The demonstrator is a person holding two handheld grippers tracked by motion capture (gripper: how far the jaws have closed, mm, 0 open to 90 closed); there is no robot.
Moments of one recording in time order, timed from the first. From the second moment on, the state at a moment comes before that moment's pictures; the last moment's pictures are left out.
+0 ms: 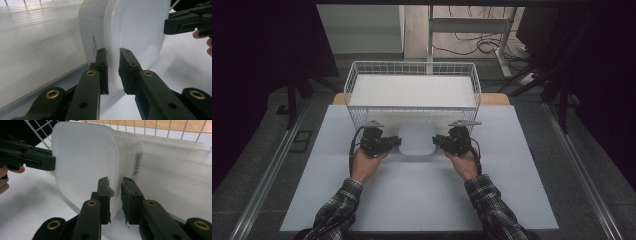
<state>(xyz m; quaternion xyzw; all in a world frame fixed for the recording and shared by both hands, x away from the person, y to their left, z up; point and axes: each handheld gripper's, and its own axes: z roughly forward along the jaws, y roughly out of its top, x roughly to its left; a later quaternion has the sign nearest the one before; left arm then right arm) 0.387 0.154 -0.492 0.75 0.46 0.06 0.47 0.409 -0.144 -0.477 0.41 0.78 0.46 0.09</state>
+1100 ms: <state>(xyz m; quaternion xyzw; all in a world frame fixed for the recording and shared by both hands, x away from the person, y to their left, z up) 0.390 0.160 -0.480 0.72 0.45 0.15 0.50 0.426 -0.135 -0.465 0.39 0.78 0.46 0.15</state>
